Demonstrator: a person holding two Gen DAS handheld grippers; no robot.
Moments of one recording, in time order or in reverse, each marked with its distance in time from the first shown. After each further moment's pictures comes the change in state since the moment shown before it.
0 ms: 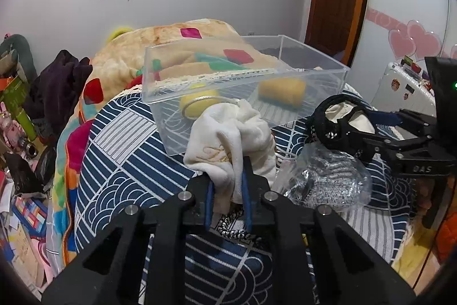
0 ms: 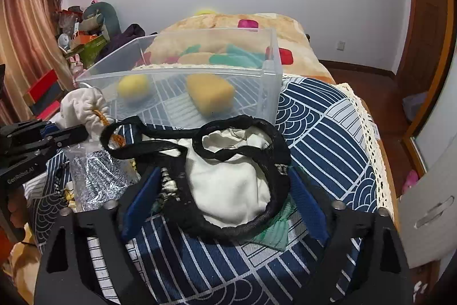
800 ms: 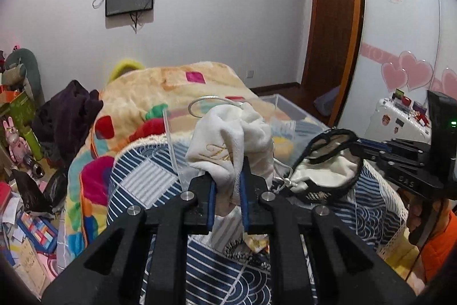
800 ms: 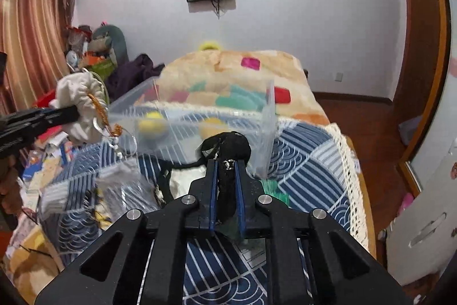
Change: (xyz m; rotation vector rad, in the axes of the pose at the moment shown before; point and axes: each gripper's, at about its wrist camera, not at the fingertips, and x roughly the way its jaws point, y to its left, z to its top) left arm -0.068 0.005 0.040 -0.015 -0.187 0.001; right arm -0.046 0.007 0.020 -0.041 -0.177 -0.010
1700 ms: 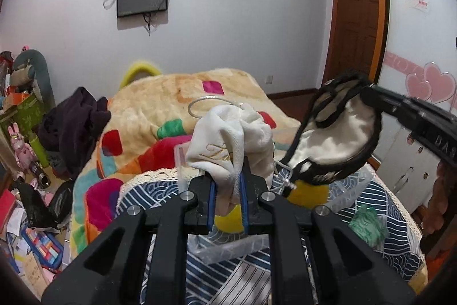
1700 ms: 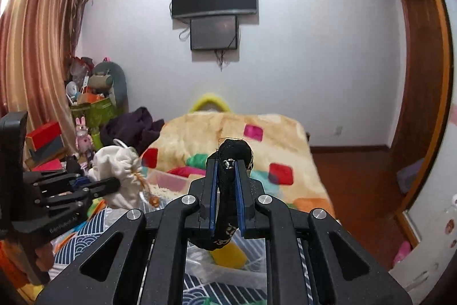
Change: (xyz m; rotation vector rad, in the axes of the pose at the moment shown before) left arm 0.074 0.019 0.051 -0.030 0.019 0.076; right arm 0.032 0.035 0.103 -0.051 -0.206 -0.024
